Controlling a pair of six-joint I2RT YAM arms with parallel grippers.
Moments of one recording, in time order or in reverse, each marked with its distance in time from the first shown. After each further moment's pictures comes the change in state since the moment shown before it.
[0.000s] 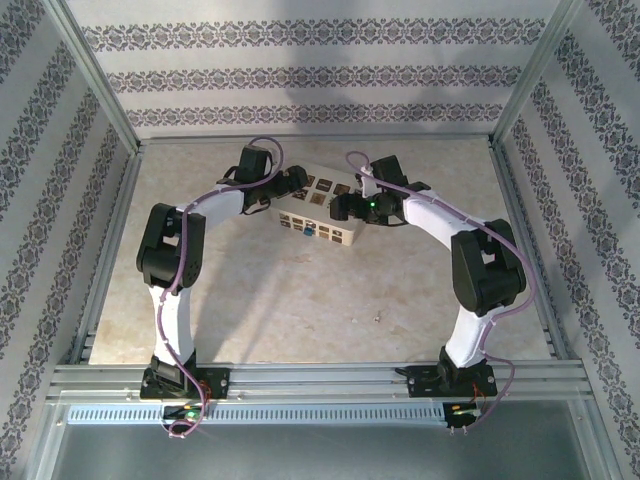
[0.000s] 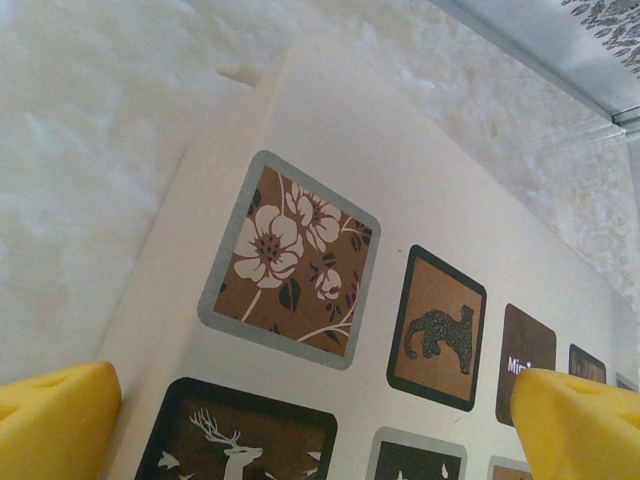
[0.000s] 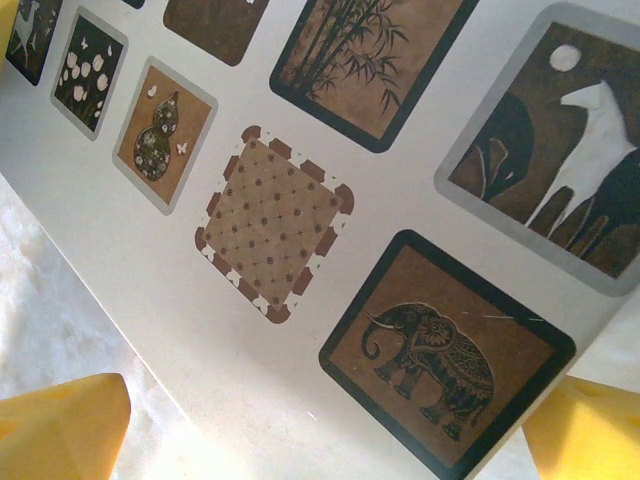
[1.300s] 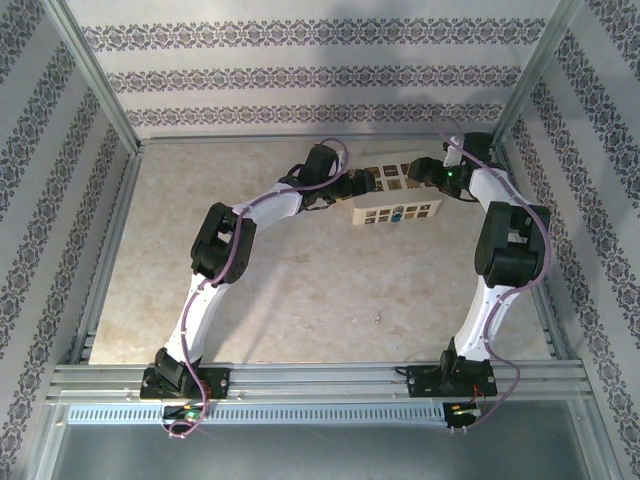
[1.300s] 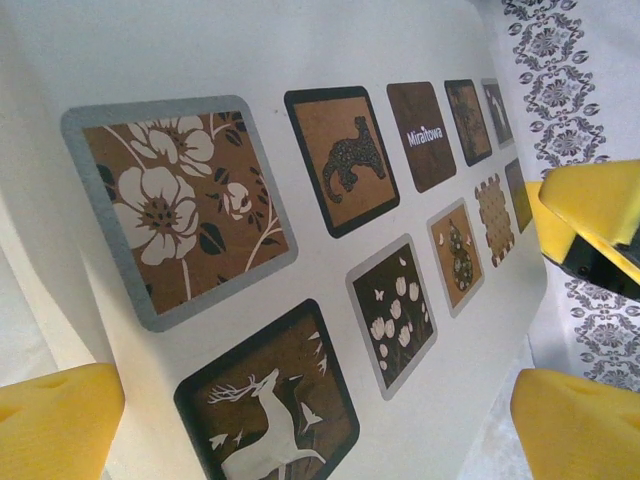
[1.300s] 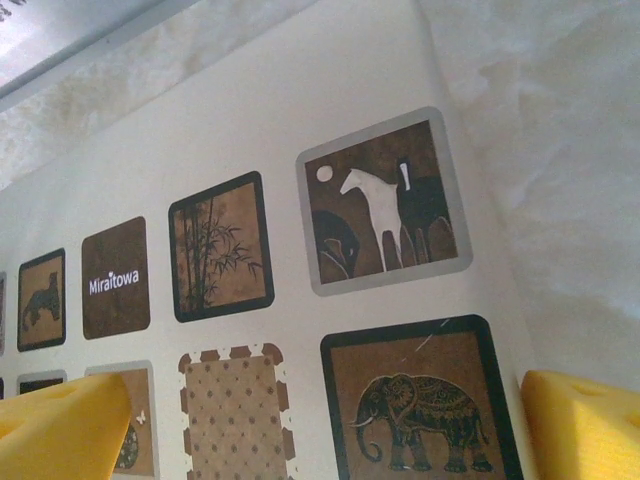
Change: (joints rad) left arm -0.259 0.322 0.459 -0.026 0.118 -0.100; right arm -0.502 0.181 0.227 -0.013 -0.080 -0.152
